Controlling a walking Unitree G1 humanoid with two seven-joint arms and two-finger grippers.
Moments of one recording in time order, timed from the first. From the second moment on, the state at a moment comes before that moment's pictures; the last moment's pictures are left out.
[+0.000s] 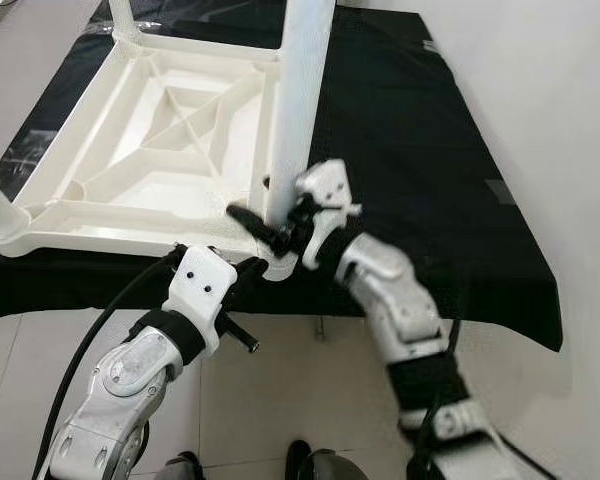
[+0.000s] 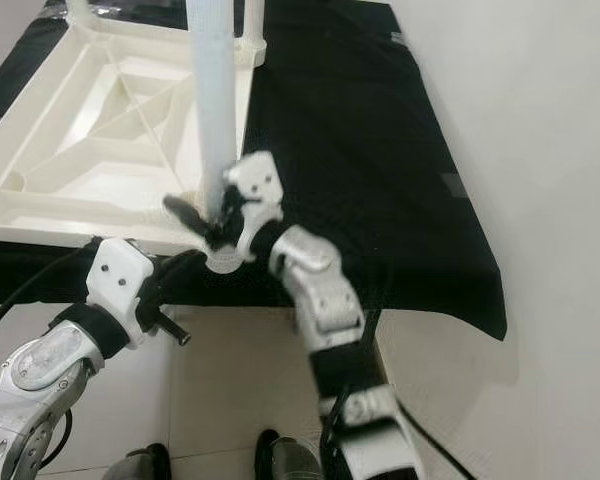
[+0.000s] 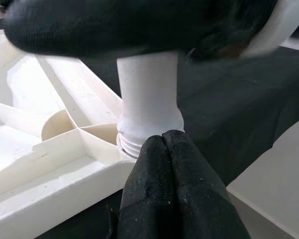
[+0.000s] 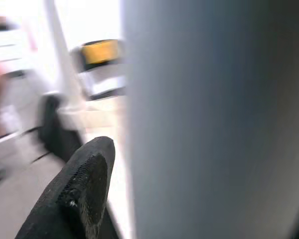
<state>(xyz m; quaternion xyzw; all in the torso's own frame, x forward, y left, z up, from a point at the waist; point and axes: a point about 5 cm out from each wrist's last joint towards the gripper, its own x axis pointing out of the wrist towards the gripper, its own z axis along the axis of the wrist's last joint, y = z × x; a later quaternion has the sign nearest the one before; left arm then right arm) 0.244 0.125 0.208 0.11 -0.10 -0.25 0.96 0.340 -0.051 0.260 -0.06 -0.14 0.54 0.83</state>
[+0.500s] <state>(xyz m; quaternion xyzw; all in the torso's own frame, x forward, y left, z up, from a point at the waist) 0.245 0.126 0.209 0.11 -0.10 -0.25 0.96 0.351 -0.057 0.268 -0.10 -0.10 0.69 0.71</state>
